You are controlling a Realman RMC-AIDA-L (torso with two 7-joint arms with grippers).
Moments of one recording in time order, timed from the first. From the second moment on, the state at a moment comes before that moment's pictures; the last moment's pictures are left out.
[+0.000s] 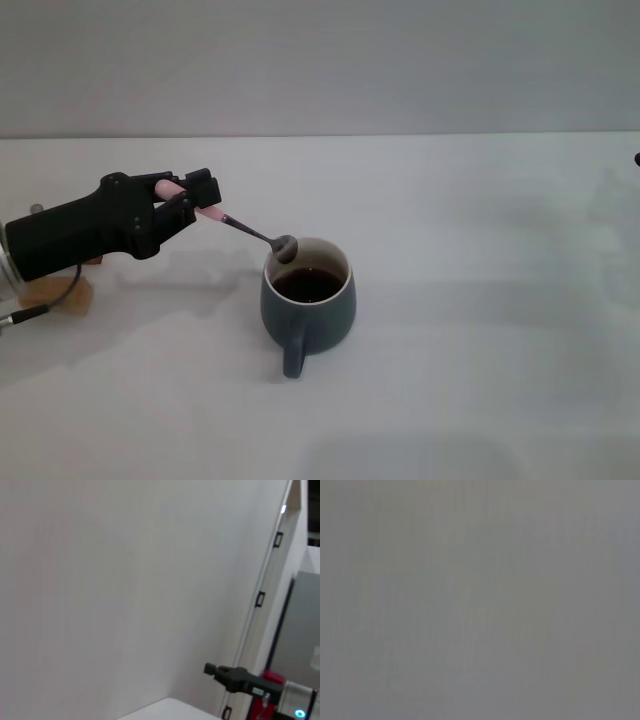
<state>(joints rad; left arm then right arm) -0.63 -1.79 -0.57 -0.05 2.89 1.59 -1.03 0.41 2.08 1.57 0.47 -2.91 -0.76 0.00</state>
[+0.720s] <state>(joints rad) -0.70 -1.79 -0.55 0.13 2.88 1.71 -1.12 0.41 2.08 1.57 0.48 -2.91 -0.76 0.00</state>
